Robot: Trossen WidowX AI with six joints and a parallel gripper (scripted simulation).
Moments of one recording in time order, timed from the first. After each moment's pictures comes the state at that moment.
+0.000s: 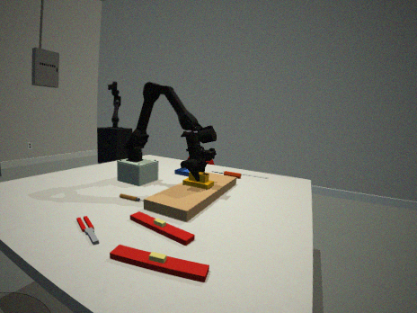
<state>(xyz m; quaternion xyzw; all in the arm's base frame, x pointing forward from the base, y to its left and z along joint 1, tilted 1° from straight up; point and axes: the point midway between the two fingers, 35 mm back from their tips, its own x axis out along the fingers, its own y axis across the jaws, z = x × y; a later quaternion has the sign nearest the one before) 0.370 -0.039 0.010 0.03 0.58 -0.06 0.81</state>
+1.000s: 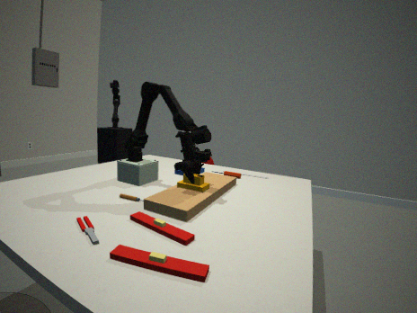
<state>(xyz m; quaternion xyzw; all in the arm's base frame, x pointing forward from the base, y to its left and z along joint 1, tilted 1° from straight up) 0.362 -0.084 0.010 0.03 0.58 -0.06 0.81</state>
